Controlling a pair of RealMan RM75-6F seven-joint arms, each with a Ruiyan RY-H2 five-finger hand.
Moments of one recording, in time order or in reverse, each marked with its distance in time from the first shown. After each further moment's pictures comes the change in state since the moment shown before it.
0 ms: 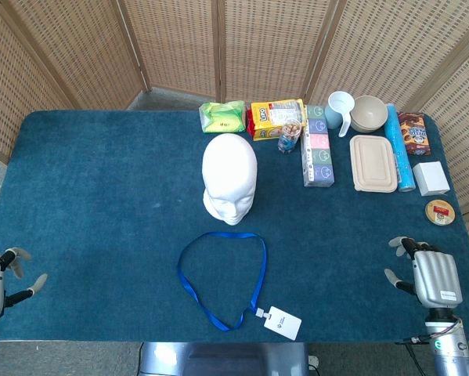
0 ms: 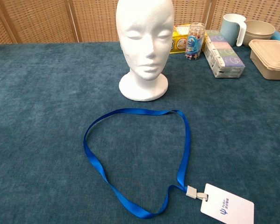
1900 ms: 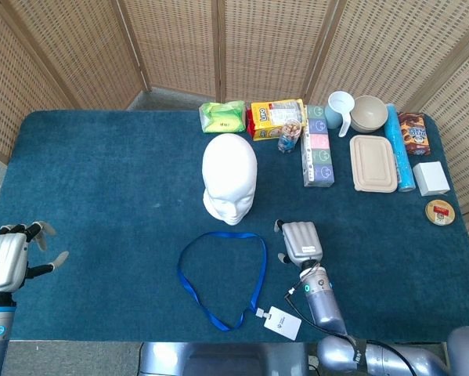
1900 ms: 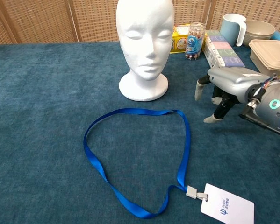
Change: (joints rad) left arm -0.152 0.051 -0.073 -0.074 -0.093 -0.141 0.040; right arm 0.513 -0.513 0.156 0.061 0.627 -0.272 -0.660
